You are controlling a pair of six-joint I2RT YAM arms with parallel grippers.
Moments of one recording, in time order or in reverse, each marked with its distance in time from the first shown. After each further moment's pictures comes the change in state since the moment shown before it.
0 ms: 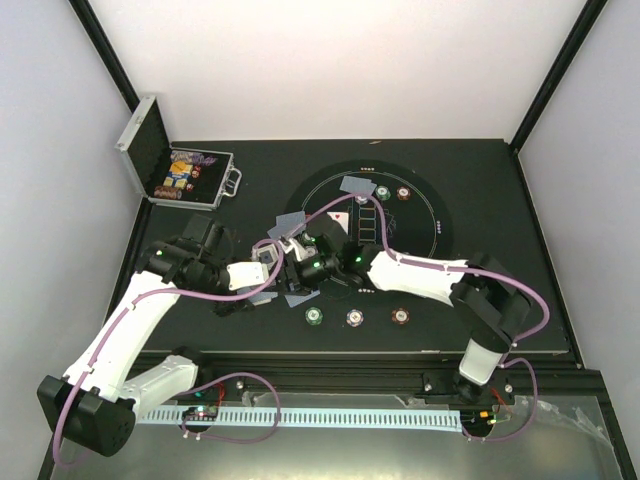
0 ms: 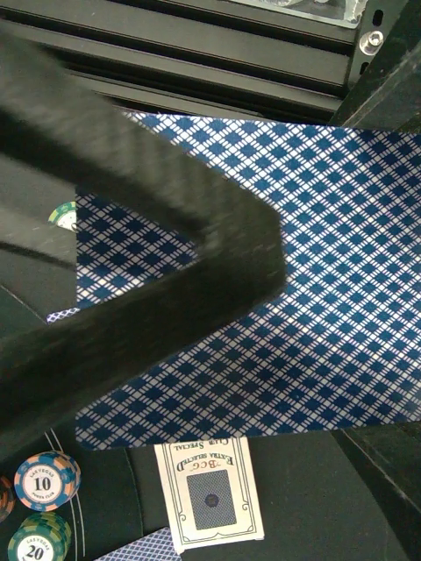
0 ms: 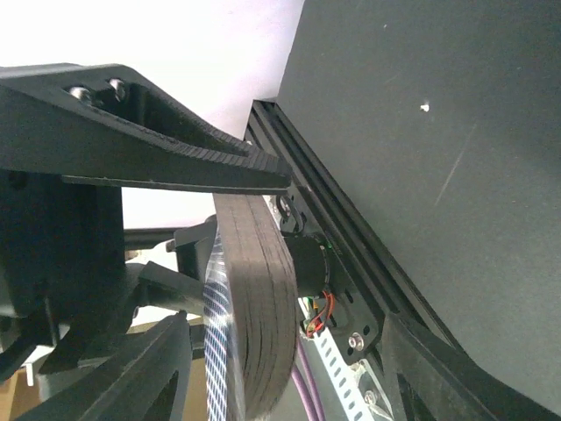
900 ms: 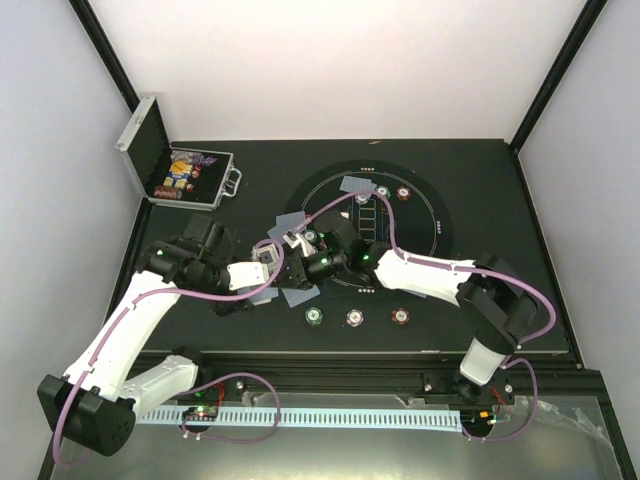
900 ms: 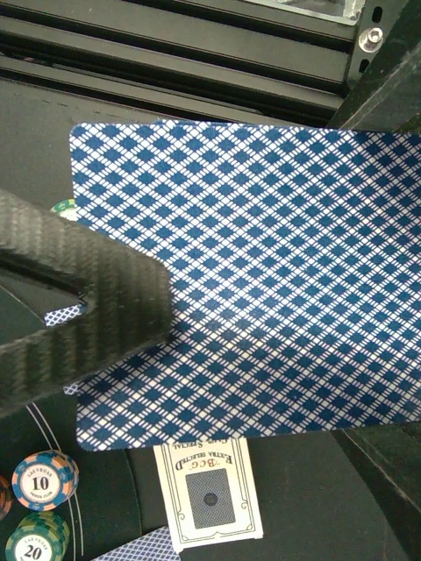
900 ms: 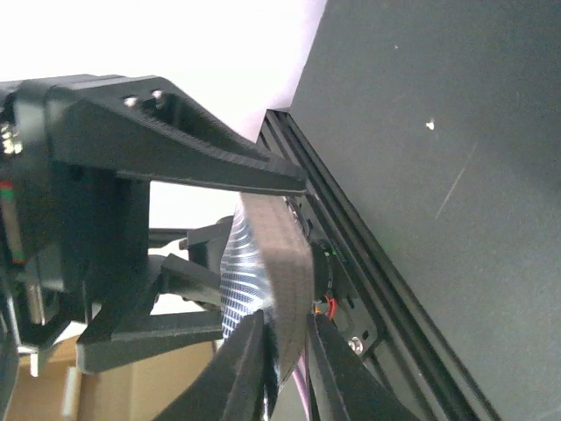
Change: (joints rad) left arm 0.000 0.002 0.000 0.003 -0.007 0.000; right arm -0.028 -0.009 -0.031 0.052 -0.029 -0.017
